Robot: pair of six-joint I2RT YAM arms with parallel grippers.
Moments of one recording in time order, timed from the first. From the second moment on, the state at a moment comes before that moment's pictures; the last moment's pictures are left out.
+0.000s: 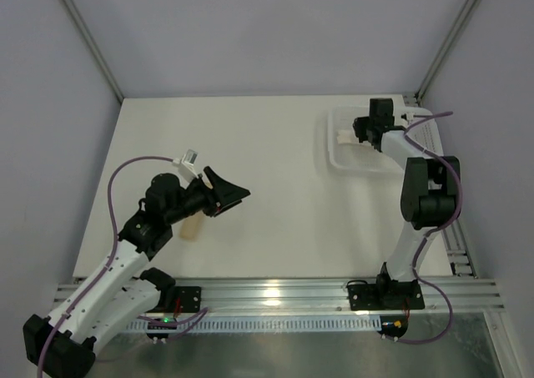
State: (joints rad) left arm -0.50 0.76 0.62 -0.15 0.40 -1.11; right arm 0.02 1.87 1.31 -0.15 0.17 1.45
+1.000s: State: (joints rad) left arm -0.49 0.77 0.63 -0.16 0.41 -1.07; right arm -0.01 2.08 1.15 0.34 -0.07 1.52
